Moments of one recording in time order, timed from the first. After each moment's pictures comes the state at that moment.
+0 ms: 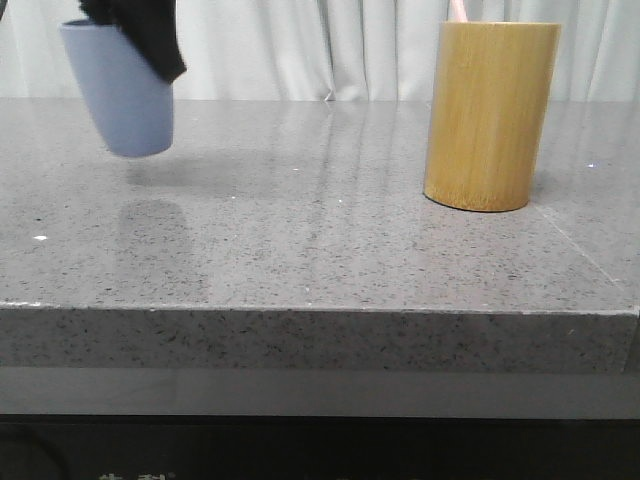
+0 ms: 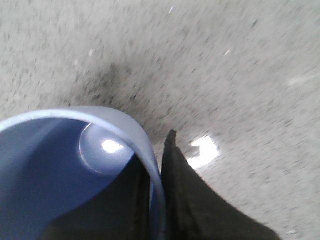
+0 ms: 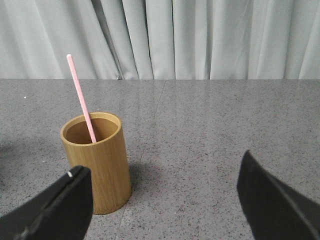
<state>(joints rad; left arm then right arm) -0.41 1.86 -1.91 -0.10 1.25 0.14 0.05 0.38 -0.60 0.13 0.41 -0.01</state>
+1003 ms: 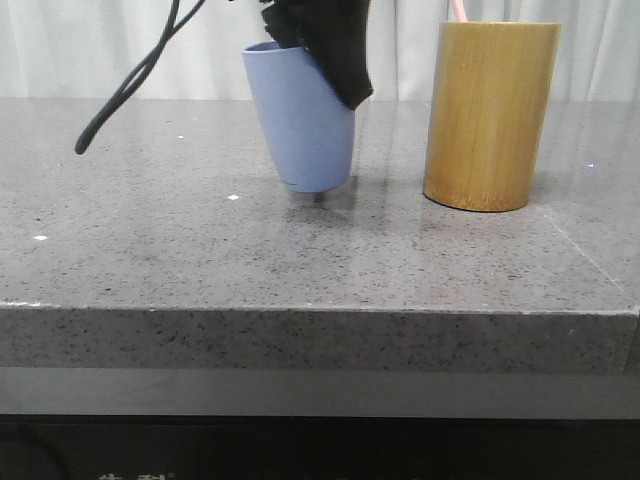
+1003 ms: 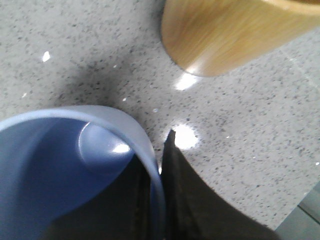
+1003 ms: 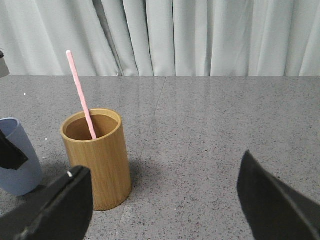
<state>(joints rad) -0.70 1.95 -1.98 -0.13 1.24 0.14 0.05 0.38 -0.60 0.13 0.42 -0.01</state>
